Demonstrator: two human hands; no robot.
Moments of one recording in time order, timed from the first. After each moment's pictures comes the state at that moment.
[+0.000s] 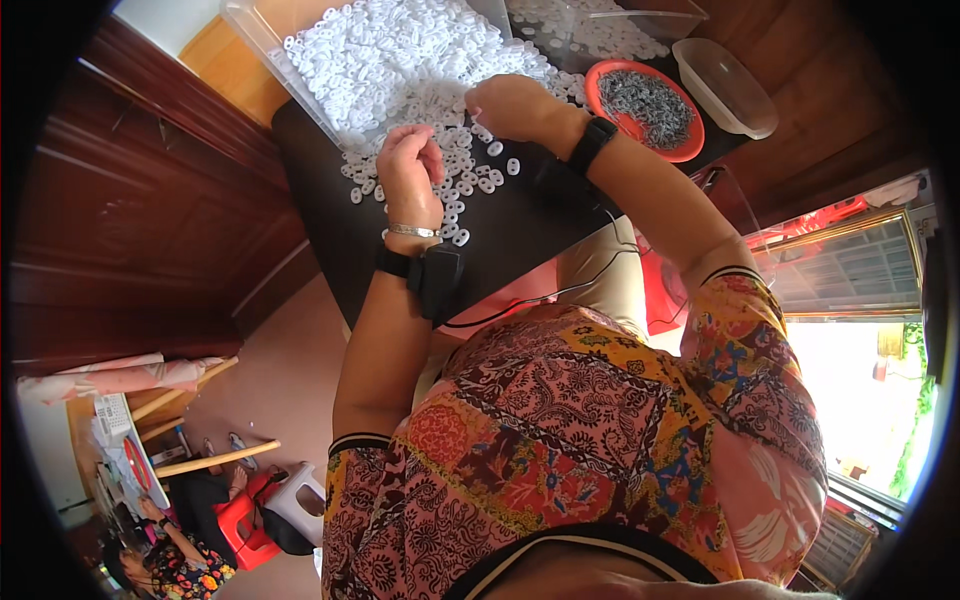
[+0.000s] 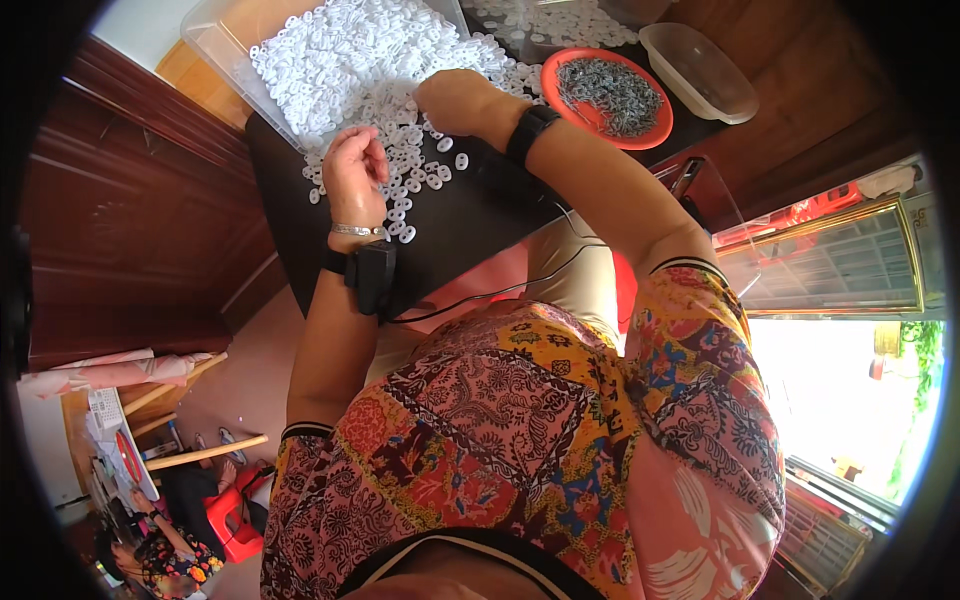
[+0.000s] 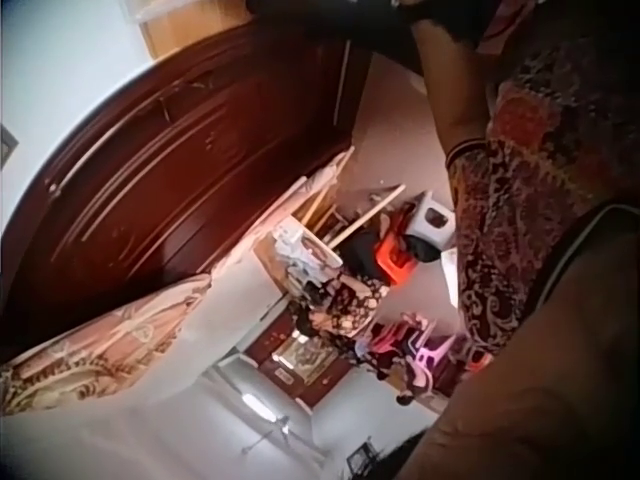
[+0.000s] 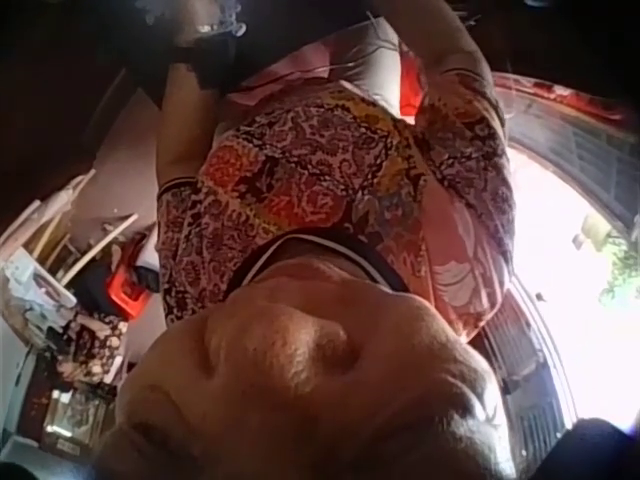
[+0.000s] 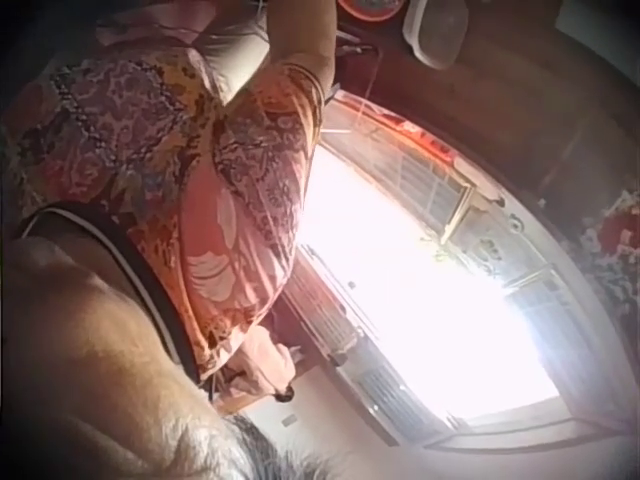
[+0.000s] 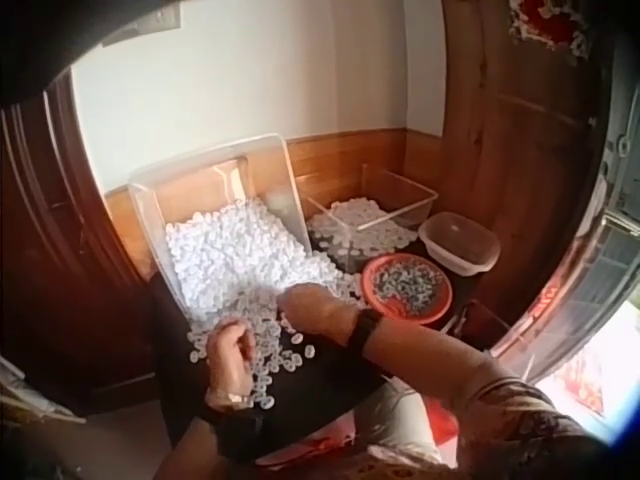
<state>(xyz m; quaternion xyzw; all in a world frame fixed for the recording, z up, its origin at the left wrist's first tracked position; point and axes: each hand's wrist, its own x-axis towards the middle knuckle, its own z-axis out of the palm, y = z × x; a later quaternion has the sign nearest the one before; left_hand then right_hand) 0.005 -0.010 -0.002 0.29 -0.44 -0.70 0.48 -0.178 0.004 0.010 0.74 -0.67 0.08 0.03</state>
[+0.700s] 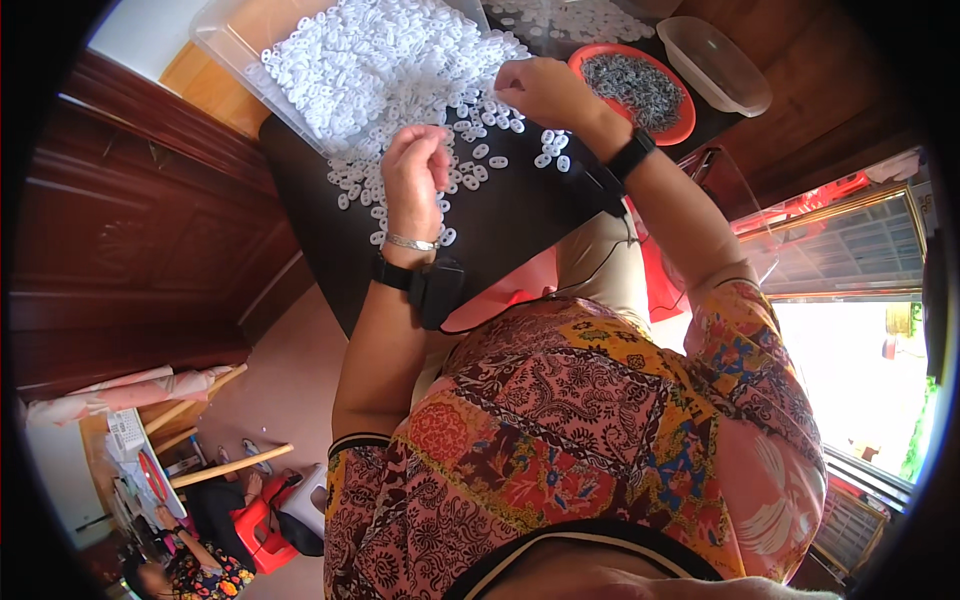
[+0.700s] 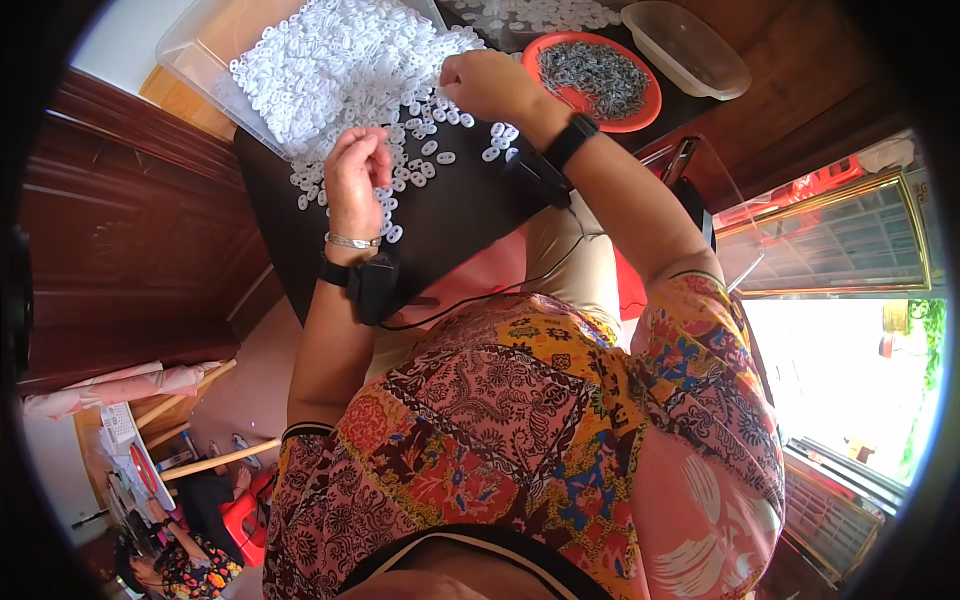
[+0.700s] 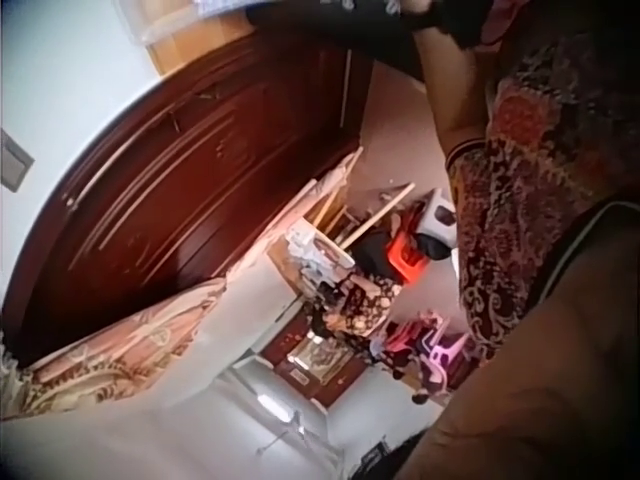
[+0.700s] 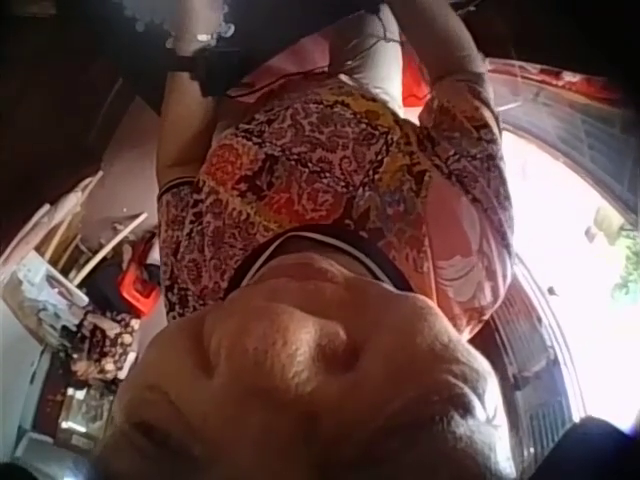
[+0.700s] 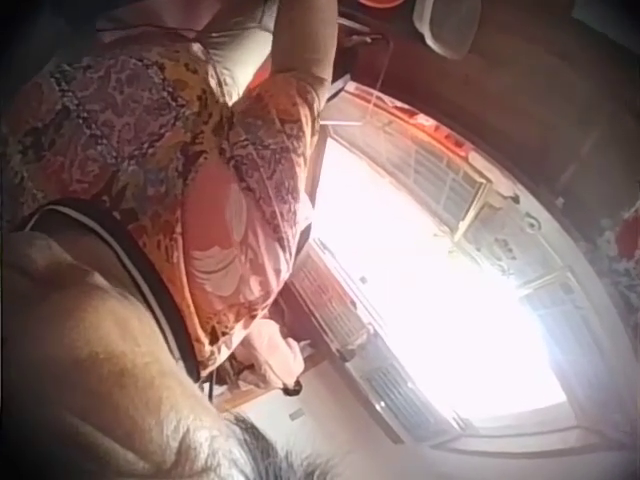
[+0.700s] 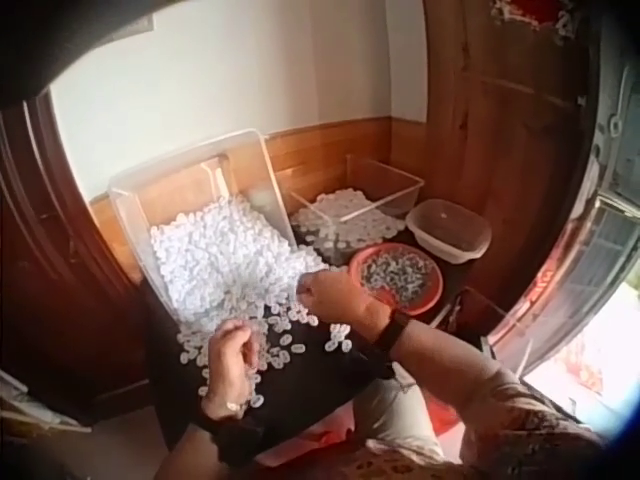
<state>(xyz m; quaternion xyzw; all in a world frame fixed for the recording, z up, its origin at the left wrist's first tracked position) -0.001 0.006 0.001 0.27 -0.52 -0.70 0.41 -0.215 0.049 0.015 0.64 -0.70 0.32 -0.09</state>
